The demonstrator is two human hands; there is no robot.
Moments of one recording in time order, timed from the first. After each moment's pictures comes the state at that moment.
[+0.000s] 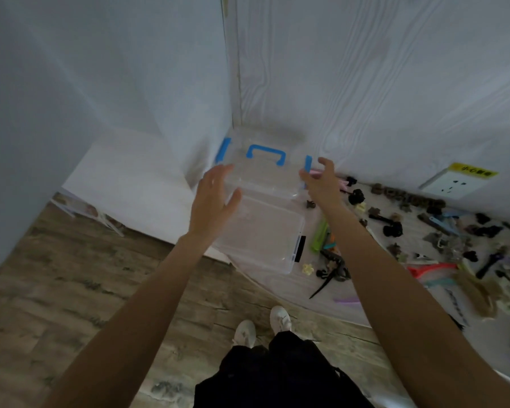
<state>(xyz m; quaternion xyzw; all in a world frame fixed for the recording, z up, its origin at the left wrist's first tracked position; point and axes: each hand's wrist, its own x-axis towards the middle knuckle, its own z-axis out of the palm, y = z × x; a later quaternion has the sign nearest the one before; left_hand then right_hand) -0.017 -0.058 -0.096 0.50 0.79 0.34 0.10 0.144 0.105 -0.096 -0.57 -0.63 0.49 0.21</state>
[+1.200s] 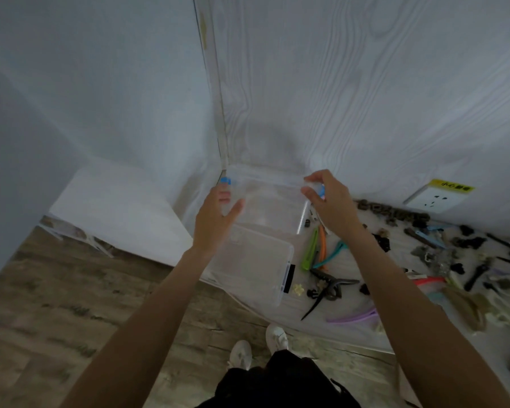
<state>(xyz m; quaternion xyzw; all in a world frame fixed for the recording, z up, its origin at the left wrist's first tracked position) -0.006 -0.019 -0.094 0.37 0.78 0.44 0.24 0.184 0.119 -0.060 -0.41 -0.81 0.33 0.24</state>
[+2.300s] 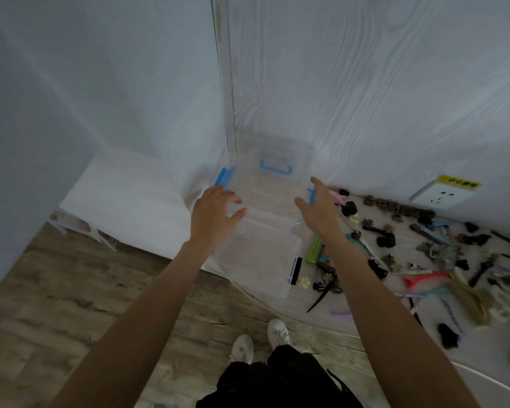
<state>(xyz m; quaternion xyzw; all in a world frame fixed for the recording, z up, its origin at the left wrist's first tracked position) -0.022 -0.035 -0.098 0.51 0.82 0.25 0.10 0.158 0.095 -0.090 -0.52 -0.72 0.43 0.17</state>
